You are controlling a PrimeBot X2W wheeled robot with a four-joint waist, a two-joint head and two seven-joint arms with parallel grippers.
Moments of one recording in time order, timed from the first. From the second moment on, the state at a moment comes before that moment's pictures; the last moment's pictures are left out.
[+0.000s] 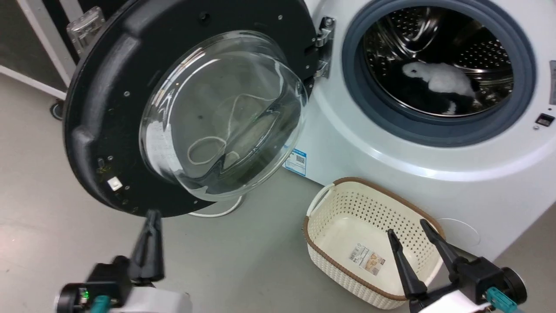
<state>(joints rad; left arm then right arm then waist) 0.05 0.08 -0.03 -0.06 -0.10 0.05 -0.19 0.02 -0.06 0.09 0.07 0.05 0.13 -0.19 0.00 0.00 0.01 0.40</state>
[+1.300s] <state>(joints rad) -0.66 0.37 0.52 0.45 -1.12 0.06 0.62 -0.02 -0.10 0.03 0.05 0.08 0.13 -0.26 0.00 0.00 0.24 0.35</state>
